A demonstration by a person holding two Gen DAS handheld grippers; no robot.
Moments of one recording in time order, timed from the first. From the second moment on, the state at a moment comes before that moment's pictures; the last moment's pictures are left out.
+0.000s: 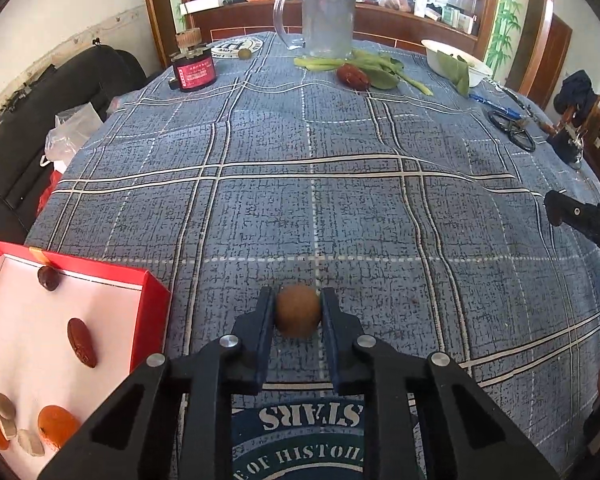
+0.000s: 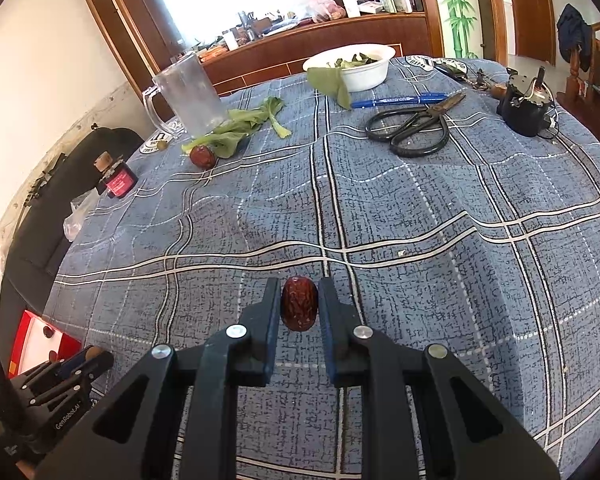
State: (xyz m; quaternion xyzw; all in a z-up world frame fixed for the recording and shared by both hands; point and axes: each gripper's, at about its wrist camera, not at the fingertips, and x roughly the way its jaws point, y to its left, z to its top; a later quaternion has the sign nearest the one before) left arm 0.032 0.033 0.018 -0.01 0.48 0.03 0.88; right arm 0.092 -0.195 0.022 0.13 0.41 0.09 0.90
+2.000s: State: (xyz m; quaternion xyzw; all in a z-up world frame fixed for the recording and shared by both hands) left arm -0.150 0.207 0.091 -0.05 0.33 0.15 0.93; right arm -0.095 0.063 0.070 0.09 0.37 0.35 0.86
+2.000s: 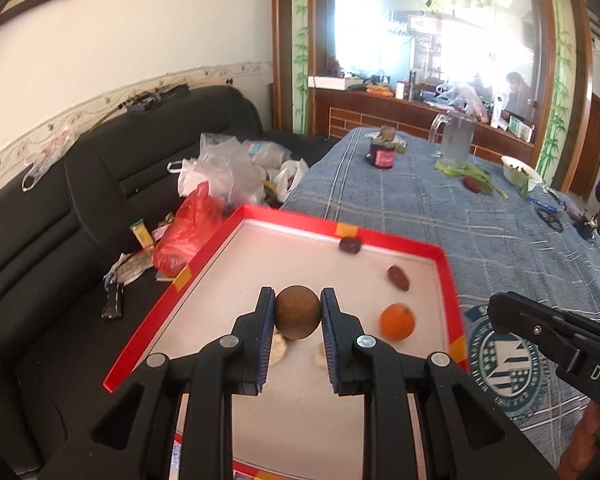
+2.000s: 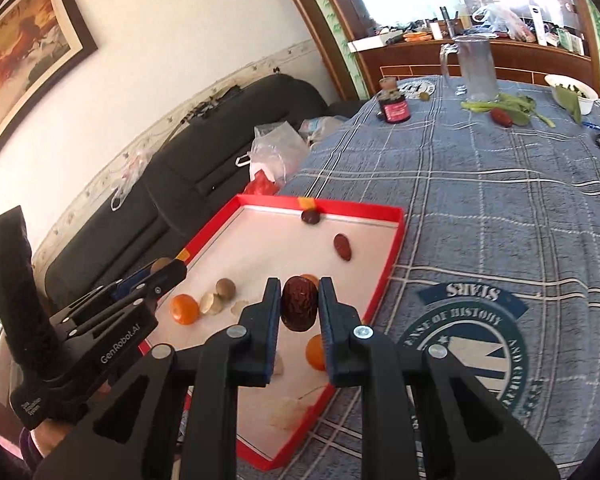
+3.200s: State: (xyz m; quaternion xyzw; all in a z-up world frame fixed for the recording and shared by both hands) left arm -0.124 0.214 0.054 -0.04 0.38 0.14 0.91; right arm -0.025 0.103 0.021 0.08 0.41 0.29 0.86
